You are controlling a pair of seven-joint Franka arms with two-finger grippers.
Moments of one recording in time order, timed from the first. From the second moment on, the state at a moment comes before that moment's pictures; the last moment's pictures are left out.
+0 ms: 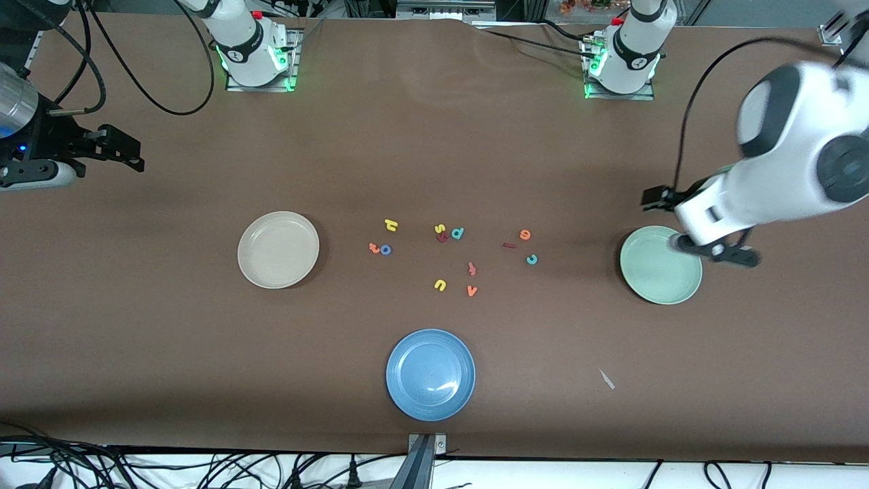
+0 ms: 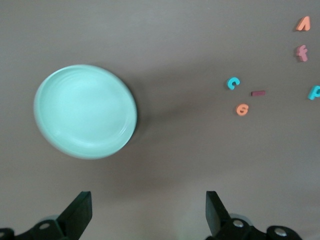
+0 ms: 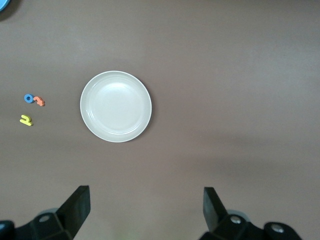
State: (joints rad) left arm -0.18 0.36 0.01 -1.55 -0.04 1.62 0.08; right arm 0.20 0.02 -0.16 -1.63 0.00 1.60 -0.08
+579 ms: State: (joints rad) left arm -0.32 0.58 -0.02 -1.55 -0.11 1.91 -0.11; right arm 0.20 0.03 -0.16 -1.63 0.00 1.60 -0.08
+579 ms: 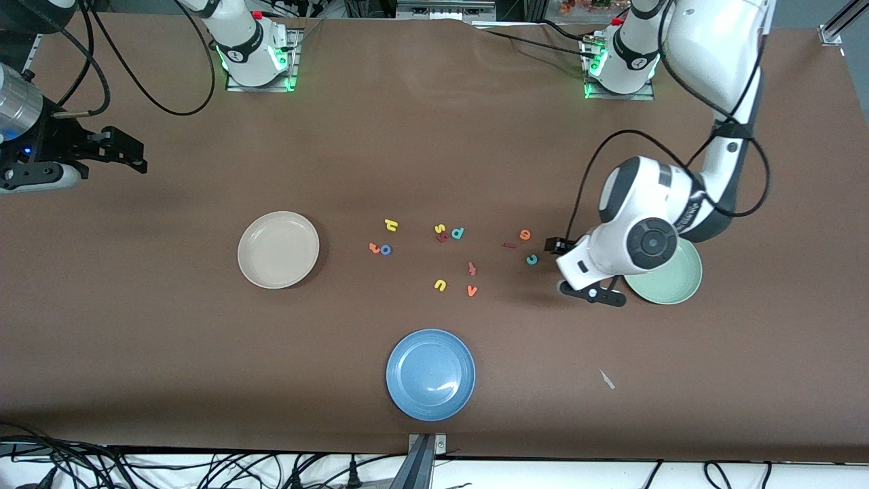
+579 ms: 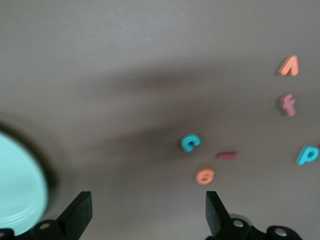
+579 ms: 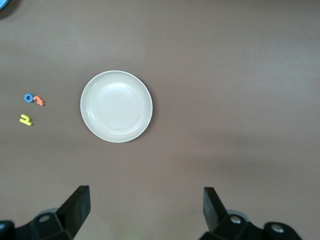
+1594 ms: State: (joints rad) left arm -0.37 0.61 -0.05 -1.84 -0.12 2.39 -0.24; right arm 0.20 0.09 -0.16 -1.64 0.01 1.60 -0.06
